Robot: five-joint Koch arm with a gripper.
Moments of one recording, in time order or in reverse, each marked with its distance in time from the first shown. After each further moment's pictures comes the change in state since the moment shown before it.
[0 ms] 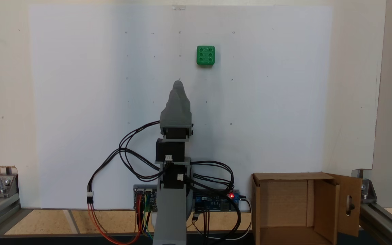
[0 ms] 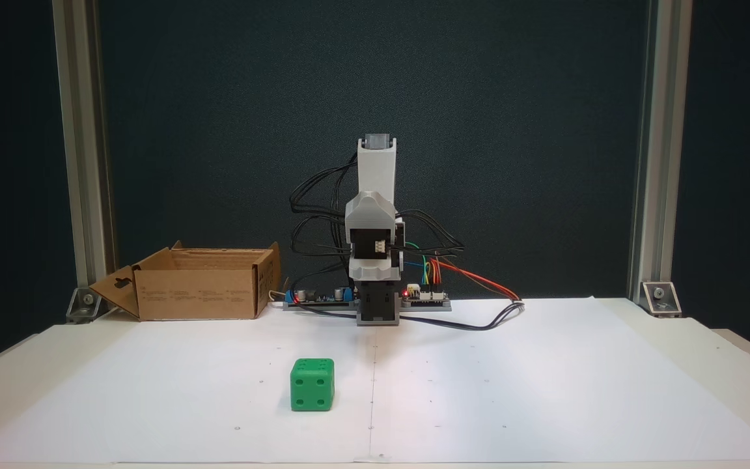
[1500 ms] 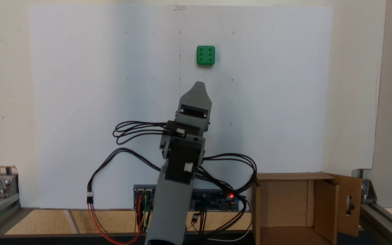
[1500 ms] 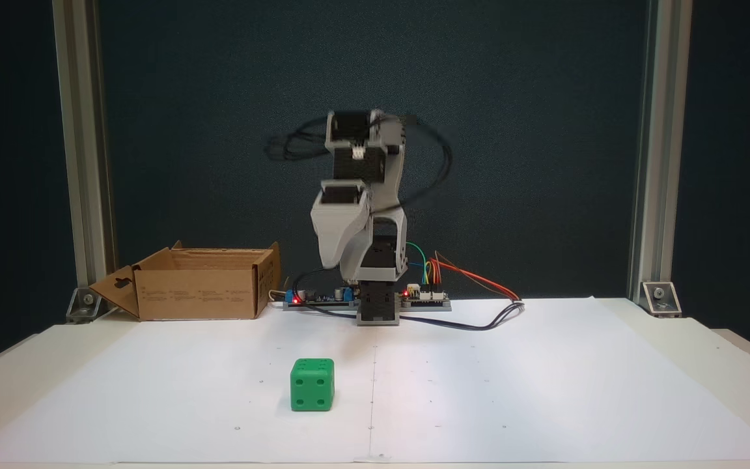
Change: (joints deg) arm 11.6 -16.6 -70.0 130.8 0.0
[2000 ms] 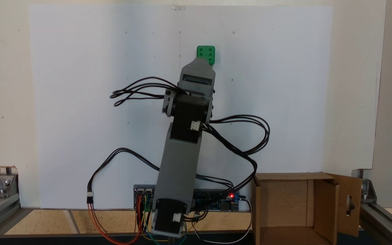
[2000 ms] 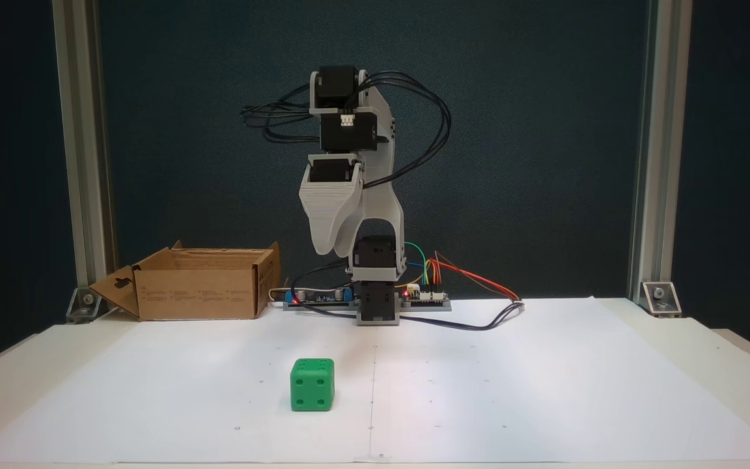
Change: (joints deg) arm -2.0 -24.7 -34.1 19.2 -0.4
